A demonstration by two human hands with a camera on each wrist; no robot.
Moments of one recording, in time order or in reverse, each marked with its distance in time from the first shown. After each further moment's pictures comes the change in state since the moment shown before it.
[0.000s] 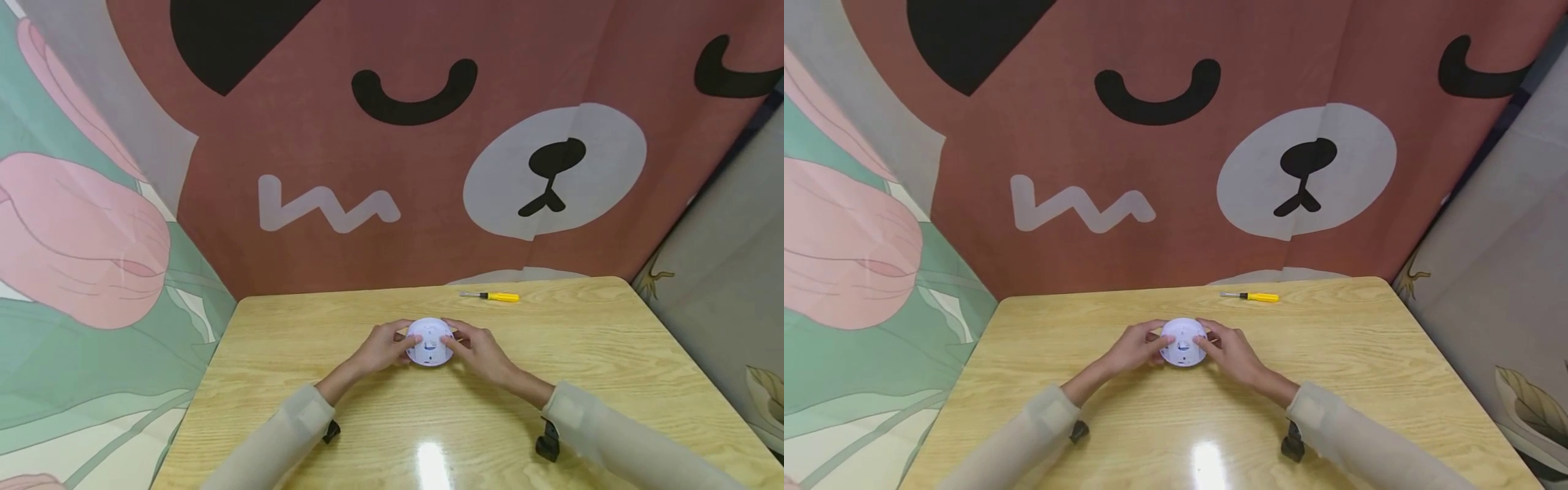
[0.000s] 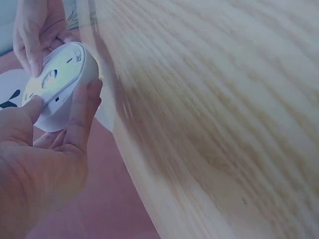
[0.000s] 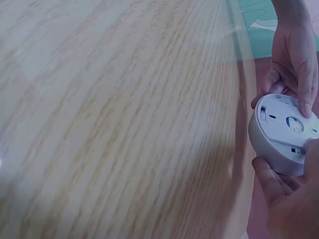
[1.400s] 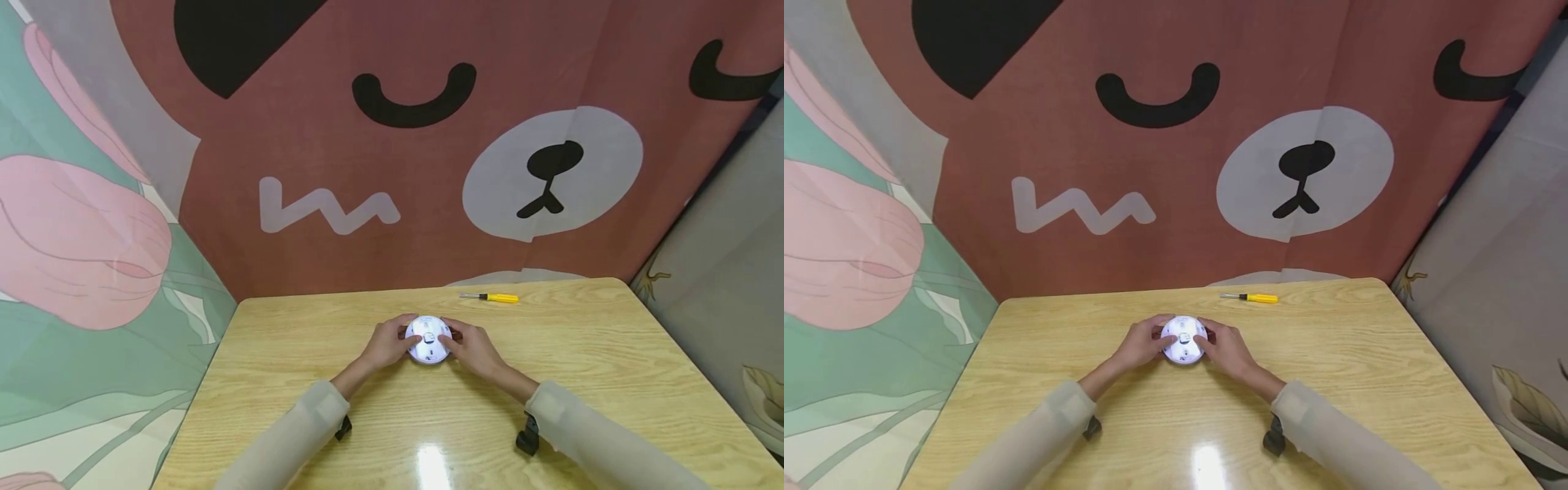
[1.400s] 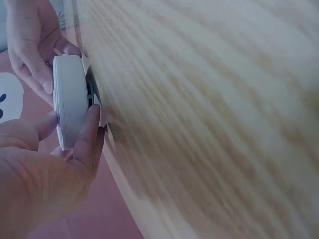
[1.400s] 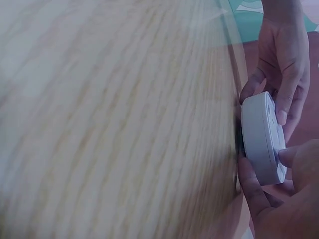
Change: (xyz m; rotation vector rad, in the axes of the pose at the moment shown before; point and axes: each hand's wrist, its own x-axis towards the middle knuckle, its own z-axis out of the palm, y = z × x) left_hand 0.020 -0.013 0.011 0.206 0.147 0.025; right_hand 0.015 0.010 0.016 -0.074 0.039 0.172
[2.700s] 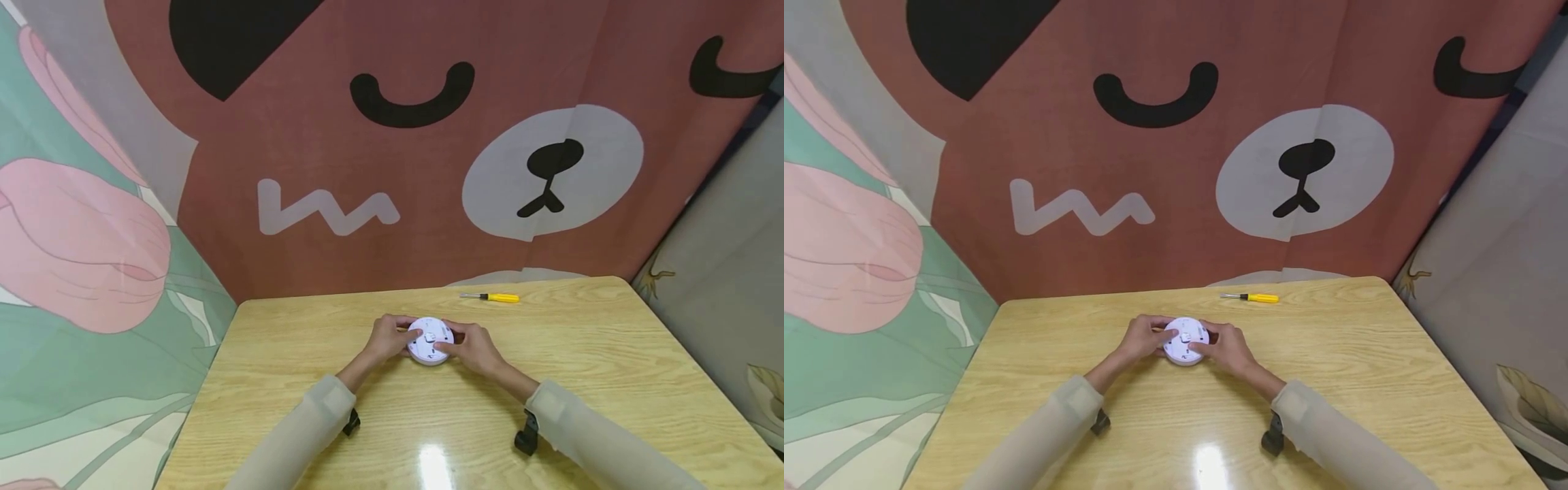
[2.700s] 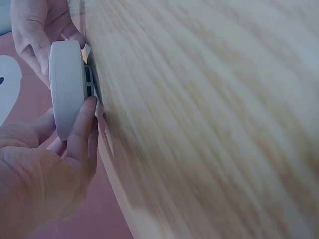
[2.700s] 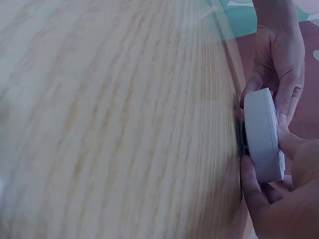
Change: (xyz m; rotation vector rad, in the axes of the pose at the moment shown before) left_hand 0.011 -0.001 0.000 -0.236 0.059 -0.106; right_hand 0.002 0.002 -0.001 0.050 0.000 0.046
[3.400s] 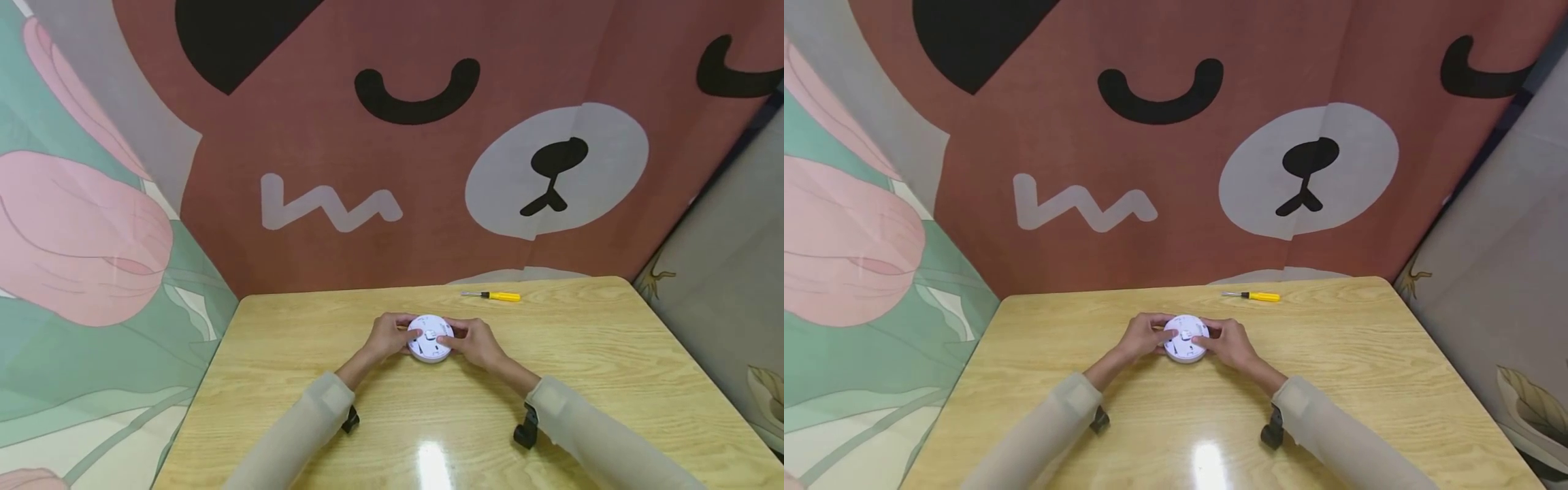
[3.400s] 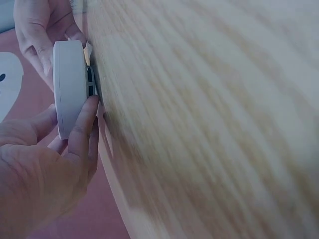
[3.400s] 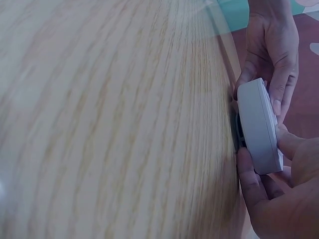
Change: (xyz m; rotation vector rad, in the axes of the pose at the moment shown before) left_hand -0.004 0.001 -0.001 -0.035 -0.003 -0.081; right_hand 0.004 -0.002 -0.004 0.190 -0.050 0.105
